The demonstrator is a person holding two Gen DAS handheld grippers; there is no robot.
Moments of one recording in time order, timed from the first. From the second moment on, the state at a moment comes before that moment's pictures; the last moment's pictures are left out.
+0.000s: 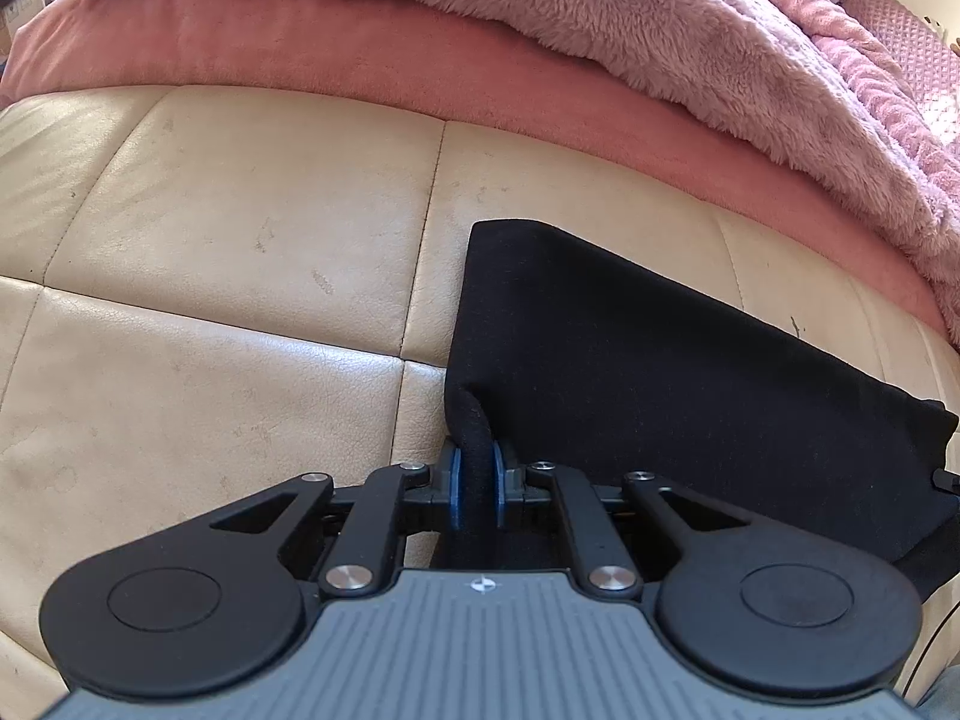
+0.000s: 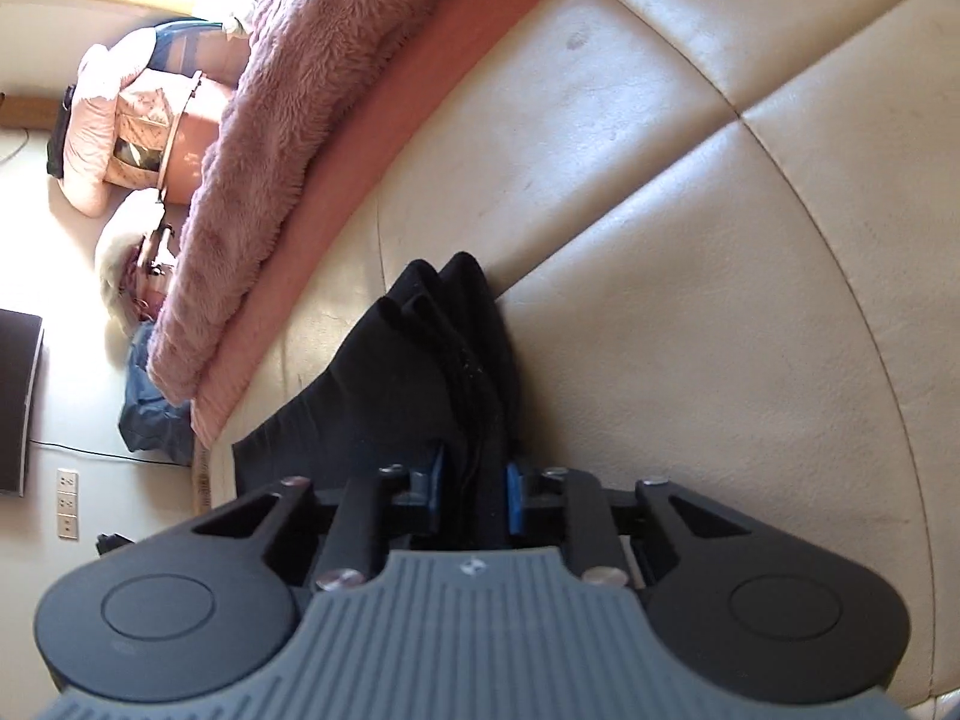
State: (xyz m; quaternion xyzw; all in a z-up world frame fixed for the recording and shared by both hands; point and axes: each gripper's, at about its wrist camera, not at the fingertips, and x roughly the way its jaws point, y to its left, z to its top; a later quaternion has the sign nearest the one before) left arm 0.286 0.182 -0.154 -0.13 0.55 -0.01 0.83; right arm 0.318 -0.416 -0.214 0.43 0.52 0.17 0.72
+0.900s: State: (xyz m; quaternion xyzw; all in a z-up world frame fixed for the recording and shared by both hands) left arm 0.244 0.068 -0.112 -0.10 0.45 -0.18 0.87; right arm 0.320 -0.360 -0.002 0.25 0.52 0.17 0.80
